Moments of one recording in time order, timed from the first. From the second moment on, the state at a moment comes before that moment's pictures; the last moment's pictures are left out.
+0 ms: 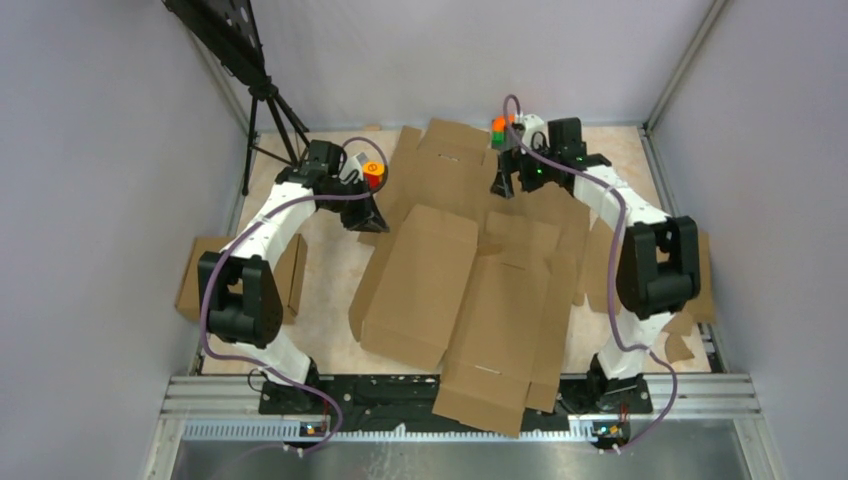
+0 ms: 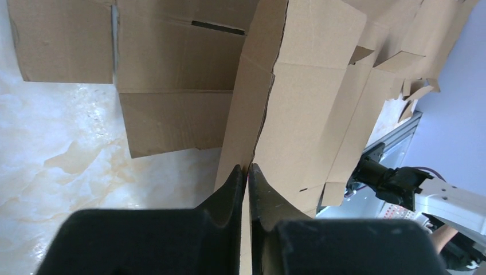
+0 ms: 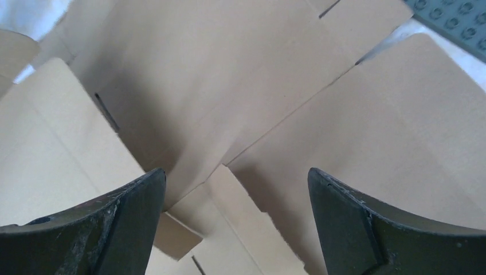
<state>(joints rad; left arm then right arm) -0.18 1.64 1.35 -0.78 0.55 -0.40 0.22 1.75 1.37 -0.33 -0.47 -0.08</state>
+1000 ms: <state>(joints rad) -0.18 1.64 1.41 -0.82 0.57 -0.39 0.18 2.06 1.62 -0.80 -0.63 -0.56</state>
